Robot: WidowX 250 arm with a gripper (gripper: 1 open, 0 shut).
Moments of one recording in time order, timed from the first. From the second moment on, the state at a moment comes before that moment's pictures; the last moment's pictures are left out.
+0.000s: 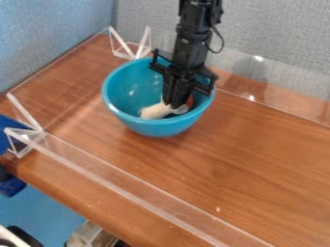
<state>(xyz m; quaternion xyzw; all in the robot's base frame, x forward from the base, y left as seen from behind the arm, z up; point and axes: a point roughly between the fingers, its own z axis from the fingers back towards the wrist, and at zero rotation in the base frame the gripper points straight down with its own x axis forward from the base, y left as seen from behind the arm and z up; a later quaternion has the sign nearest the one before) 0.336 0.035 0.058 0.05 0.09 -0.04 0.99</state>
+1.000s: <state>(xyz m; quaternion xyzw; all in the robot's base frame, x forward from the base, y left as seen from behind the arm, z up) 0.327 0.028 0.110 0.06 0.03 -0.05 1.00</state>
